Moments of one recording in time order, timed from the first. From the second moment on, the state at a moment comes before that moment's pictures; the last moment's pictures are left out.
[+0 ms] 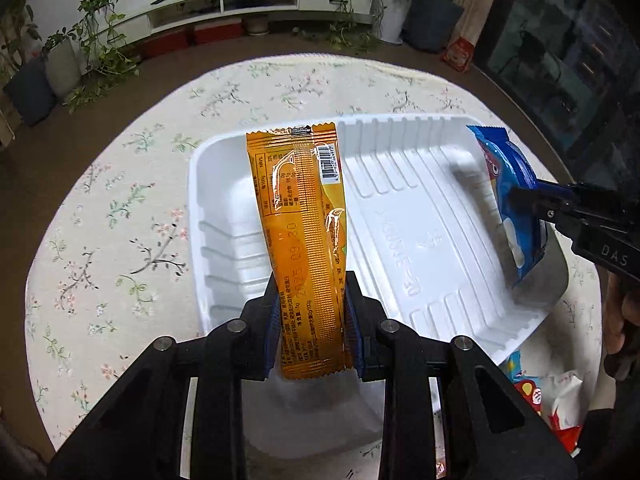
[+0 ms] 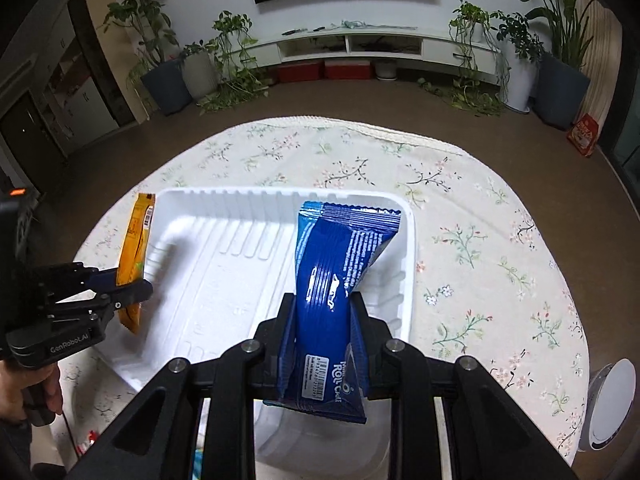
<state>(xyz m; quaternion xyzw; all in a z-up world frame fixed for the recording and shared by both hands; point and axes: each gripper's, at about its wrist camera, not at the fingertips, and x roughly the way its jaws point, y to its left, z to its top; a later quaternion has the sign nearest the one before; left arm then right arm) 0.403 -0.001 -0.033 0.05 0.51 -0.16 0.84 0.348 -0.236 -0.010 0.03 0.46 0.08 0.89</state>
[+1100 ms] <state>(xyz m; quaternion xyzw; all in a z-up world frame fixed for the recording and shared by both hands) 0.329 0.031 0.027 -0.01 0.41 -0.19 0.89 0.329 -0.242 -0.002 0.03 0.42 0.07 0.91</state>
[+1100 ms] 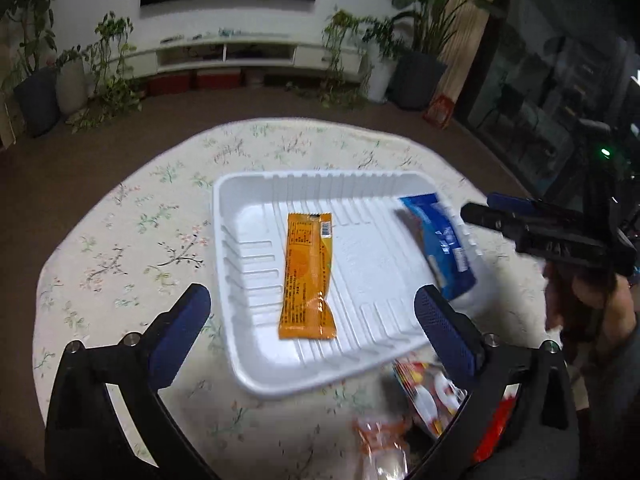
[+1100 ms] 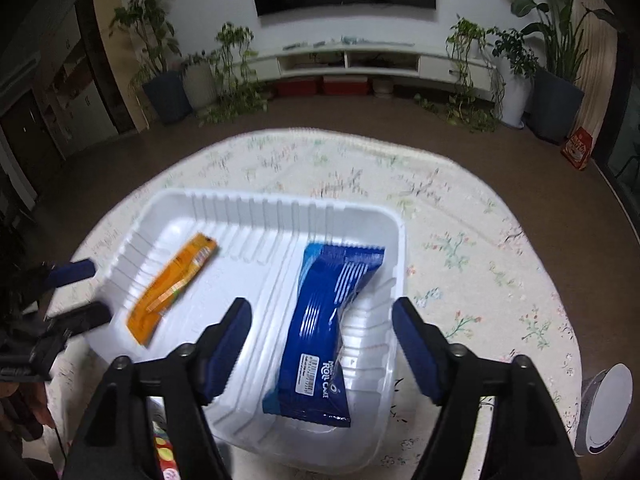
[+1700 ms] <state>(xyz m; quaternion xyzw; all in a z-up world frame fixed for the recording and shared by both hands) 0.097 0.113 0.024 -0.10 0.41 -0.11 0.90 0.129 -0.270 0.061 0.12 0.37 0.15 0.91</state>
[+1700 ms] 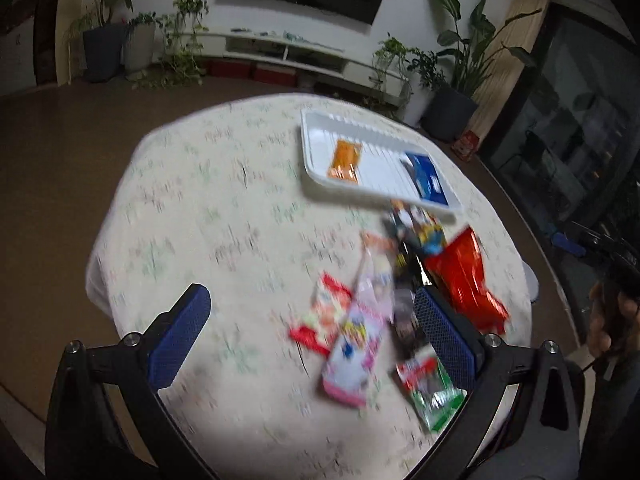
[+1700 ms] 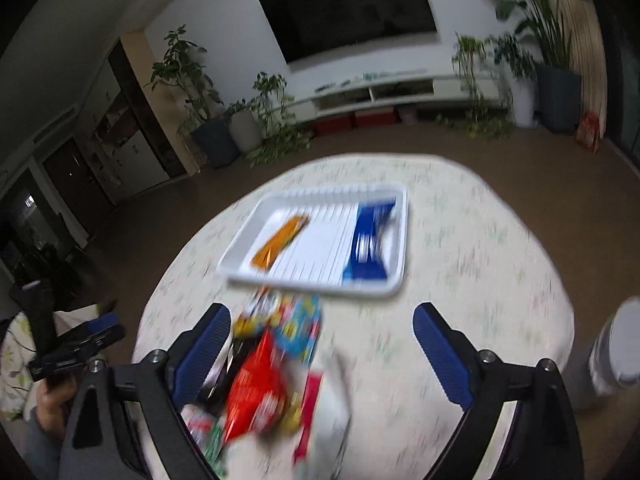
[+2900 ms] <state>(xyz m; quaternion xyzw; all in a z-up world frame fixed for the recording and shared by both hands) 0.127 0.029 -0.050 0.14 0.50 -0.21 0.83 0.072 -0.219 -0.026 0.03 0.49 0.05 0.87</state>
